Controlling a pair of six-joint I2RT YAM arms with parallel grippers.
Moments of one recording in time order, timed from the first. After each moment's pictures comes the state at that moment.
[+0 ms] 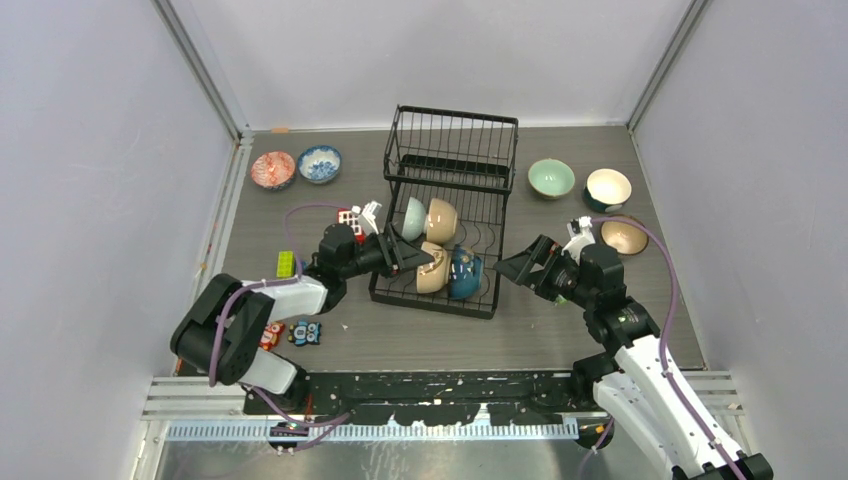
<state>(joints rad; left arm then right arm) -0.48 1.43 0.48 0.70 0.59 -1.01 0.29 0.60 0.47 -0.31 -0.35 0.82</state>
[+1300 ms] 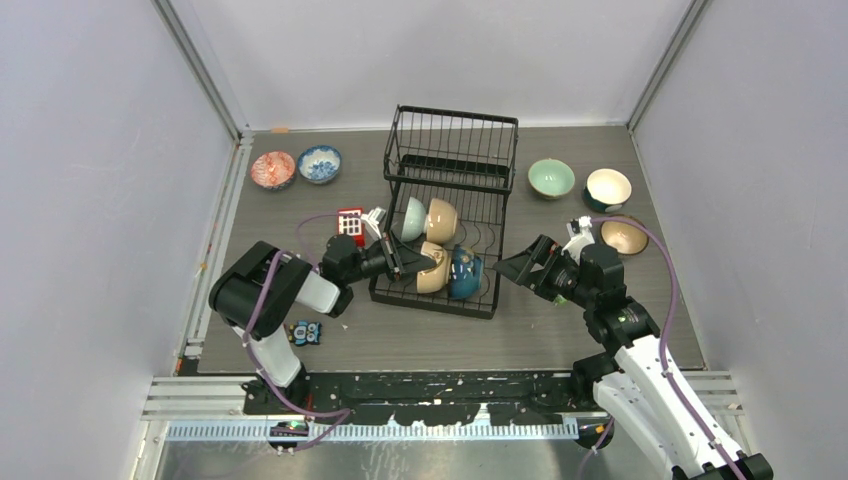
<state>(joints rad) -0.48 1.74 0.43 1.24 0.72 -1.26 0.29 0.60 0.47 -0.30 -0.37 0.84</state>
